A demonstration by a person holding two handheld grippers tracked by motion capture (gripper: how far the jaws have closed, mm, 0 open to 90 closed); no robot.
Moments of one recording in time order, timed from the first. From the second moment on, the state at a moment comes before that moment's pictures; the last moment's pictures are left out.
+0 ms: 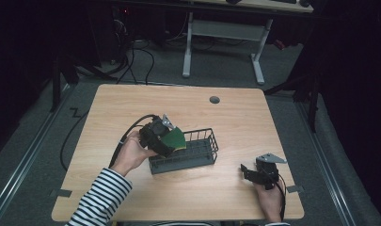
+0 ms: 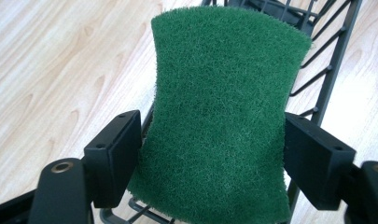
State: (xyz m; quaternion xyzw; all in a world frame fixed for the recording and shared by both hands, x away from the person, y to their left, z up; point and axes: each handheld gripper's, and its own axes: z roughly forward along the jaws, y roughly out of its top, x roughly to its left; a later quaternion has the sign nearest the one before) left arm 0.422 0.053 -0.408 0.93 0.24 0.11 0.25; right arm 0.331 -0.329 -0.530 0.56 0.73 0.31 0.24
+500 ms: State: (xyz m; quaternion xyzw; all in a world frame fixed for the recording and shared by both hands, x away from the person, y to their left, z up) left arm 0.419 0.054 -0.411 0.93 0.24 0.09 0.26; right arm 0.331 -0.328 -0.530 0.56 0.73 0.31 0.24
